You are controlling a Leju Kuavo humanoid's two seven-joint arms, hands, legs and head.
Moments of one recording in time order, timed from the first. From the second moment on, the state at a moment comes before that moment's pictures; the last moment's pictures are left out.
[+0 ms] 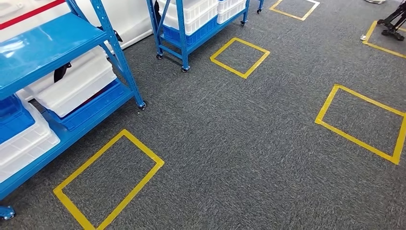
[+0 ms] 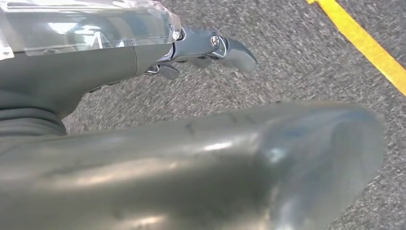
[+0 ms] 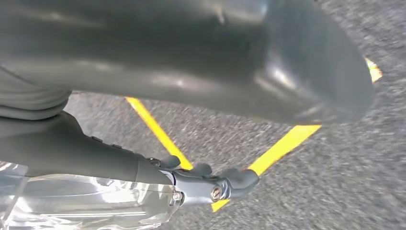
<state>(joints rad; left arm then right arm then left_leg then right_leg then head) -0.07 -0.08 1.38 -0.24 -1.09 0.02 -0.46 -0.03 0.17 -1.13 -0.24 1.28 -0.31 -0.22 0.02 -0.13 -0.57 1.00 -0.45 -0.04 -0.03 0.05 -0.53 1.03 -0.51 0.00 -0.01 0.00</state>
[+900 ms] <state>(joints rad) -0.07 -0.10 1.38 -0.24 -1.10 0.05 -0.46 -0.01 0.16 -1.12 -0.23 1.32 -0.29 -0.11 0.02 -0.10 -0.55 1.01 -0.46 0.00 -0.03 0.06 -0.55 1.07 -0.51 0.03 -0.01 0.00</state>
